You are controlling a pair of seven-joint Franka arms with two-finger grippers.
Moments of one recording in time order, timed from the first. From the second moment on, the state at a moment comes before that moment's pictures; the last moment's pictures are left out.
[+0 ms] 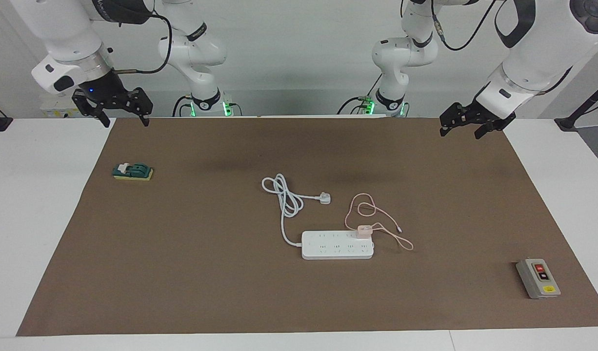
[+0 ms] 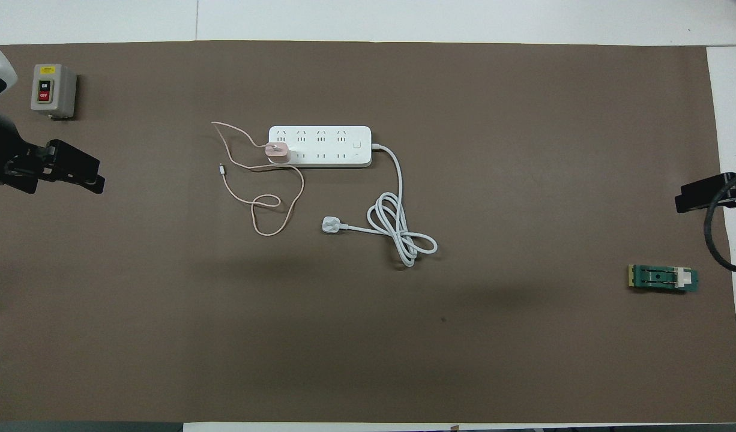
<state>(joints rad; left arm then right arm) -0.01 0.13 -0.11 -1.37 -0.03 1.35 -0.05 -0.04 -0.05 -0.02 -1.61 -0.02 1.49 -0.09</state>
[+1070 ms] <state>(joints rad) 0.01 0.04 -0.10 -1.53 -0.01 1.43 -0.07 -0.04 -0.05 -0.02 -1.61 -0.02 1.49 -0.09</state>
